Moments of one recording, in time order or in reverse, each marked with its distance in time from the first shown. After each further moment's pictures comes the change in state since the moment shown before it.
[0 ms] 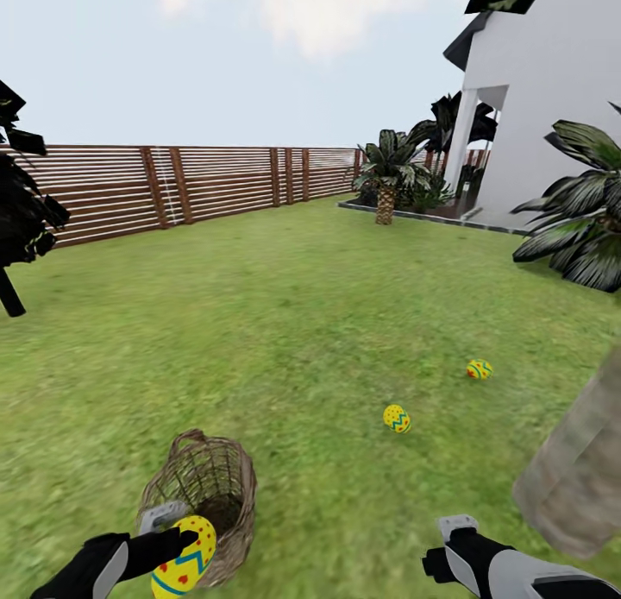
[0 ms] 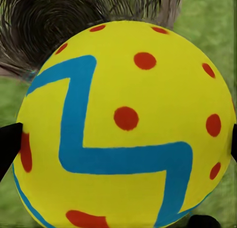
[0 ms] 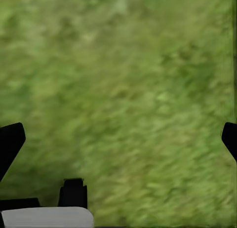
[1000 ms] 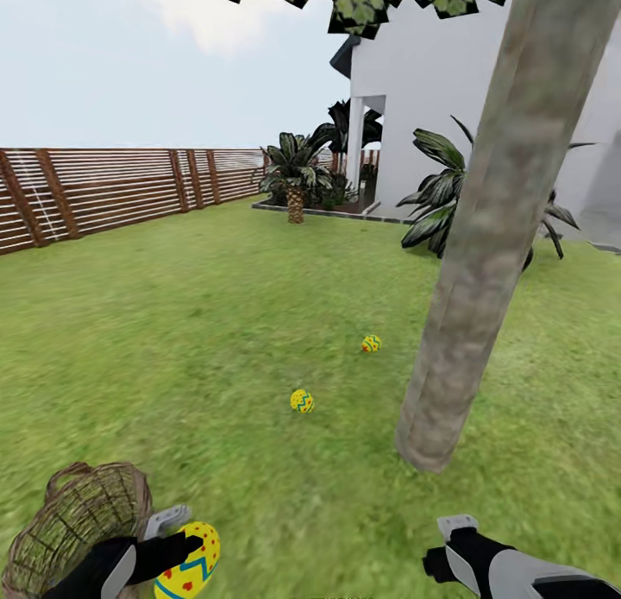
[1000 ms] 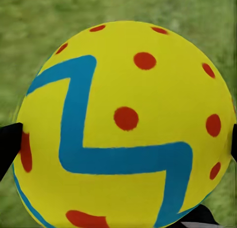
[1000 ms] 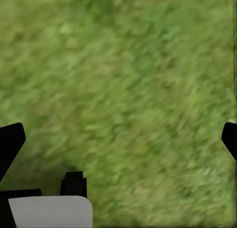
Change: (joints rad) left arm 0.000 -0.024 -0.002 0.017 -0.002 -0.001 0.037; right arm 0.000 -0.001 -0.001 -0.001 0.000 0.000 0.000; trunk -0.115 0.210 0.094
